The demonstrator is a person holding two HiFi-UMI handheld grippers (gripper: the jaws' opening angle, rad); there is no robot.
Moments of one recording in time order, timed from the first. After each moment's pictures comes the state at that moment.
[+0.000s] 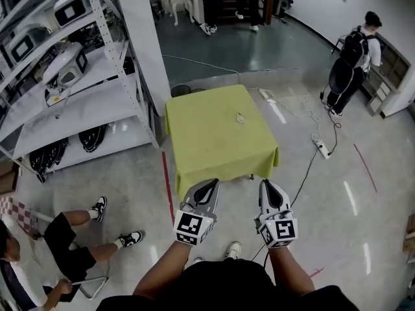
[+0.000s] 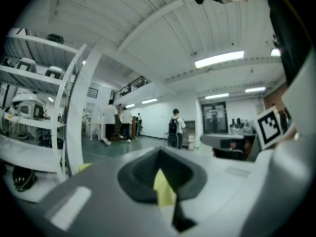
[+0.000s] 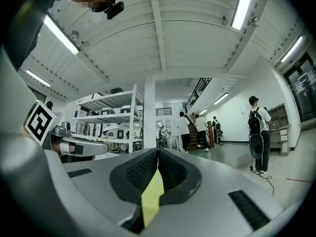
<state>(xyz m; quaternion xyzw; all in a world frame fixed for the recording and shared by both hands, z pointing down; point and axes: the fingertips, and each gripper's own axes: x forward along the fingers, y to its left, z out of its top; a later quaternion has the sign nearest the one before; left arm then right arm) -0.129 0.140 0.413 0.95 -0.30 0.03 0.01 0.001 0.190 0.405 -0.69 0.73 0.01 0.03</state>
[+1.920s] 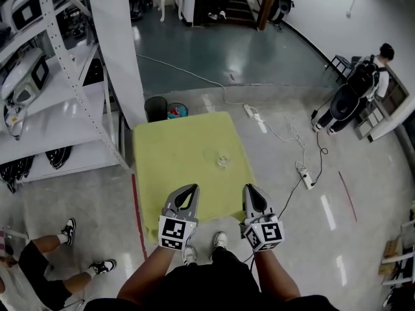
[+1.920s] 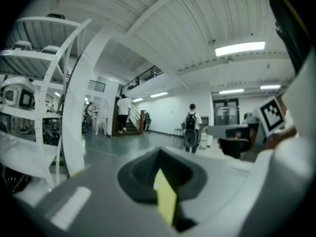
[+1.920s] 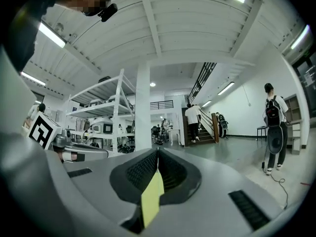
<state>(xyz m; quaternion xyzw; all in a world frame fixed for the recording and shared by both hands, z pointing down) -0.027 -0.159 0.456 0.94 -0.34 0.06 0.03 0.115 -0.108 0.429 -0.67 0.74 -0.03 0.01</state>
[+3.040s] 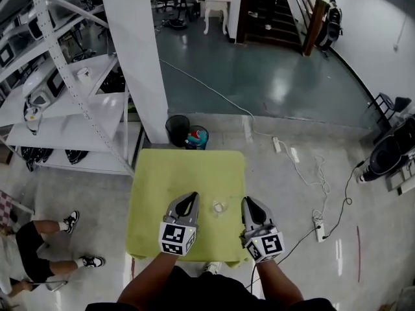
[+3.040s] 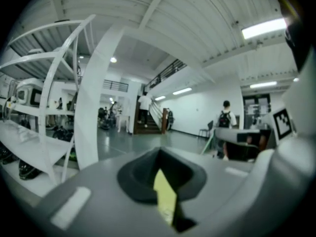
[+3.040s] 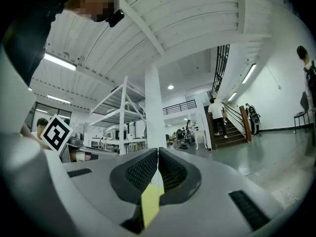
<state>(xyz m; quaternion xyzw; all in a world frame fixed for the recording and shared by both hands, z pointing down) 0.104 -0.326 0.461 0.87 -0.48 0.06 0.07 0.251 -0.293 0.432 -0.53 0.85 -0.02 0.05</state>
